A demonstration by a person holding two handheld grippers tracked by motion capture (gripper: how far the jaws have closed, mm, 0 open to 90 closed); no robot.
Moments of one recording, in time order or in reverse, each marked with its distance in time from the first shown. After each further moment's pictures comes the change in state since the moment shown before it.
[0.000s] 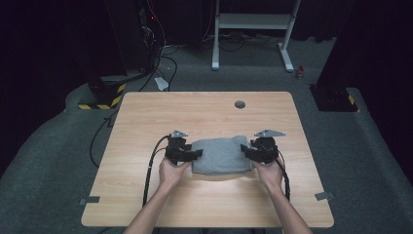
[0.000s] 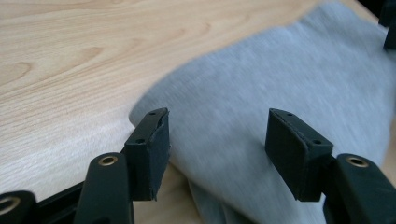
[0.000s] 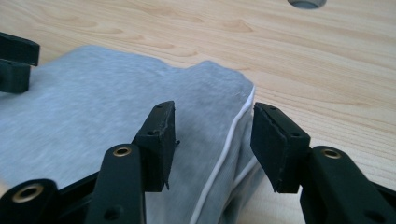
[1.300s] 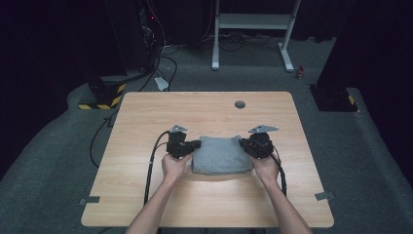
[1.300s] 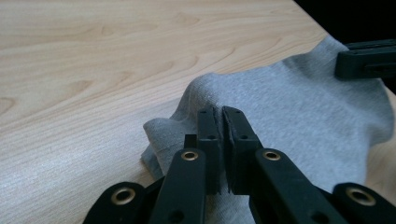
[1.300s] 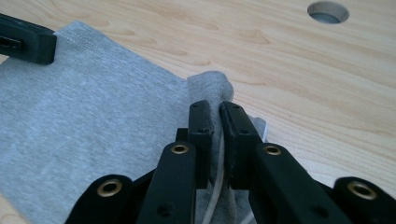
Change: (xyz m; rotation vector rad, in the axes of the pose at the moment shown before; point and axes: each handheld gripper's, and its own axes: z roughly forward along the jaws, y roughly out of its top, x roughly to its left) left arm -0.001 0.013 -0.003 -0.077 -0.067 0.012; right arm 0.004 0.014 0.012 0.013 0.036 -0.069
